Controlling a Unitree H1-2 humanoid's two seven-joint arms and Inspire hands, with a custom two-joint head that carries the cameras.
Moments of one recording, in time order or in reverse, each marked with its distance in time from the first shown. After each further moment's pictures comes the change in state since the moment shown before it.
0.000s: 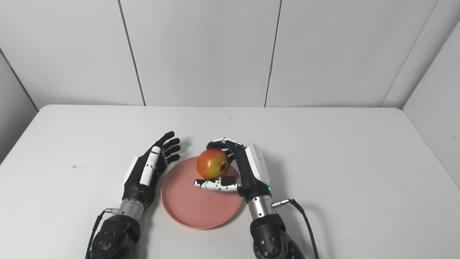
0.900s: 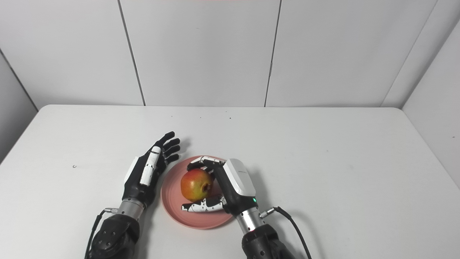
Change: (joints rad) left arm 0.001 0.002 -0.001 -0.012 0.004 0.021 -0.001; right arm 0.010 -0.020 0.057 0.076 -0.113 -0.113 0.011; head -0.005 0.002
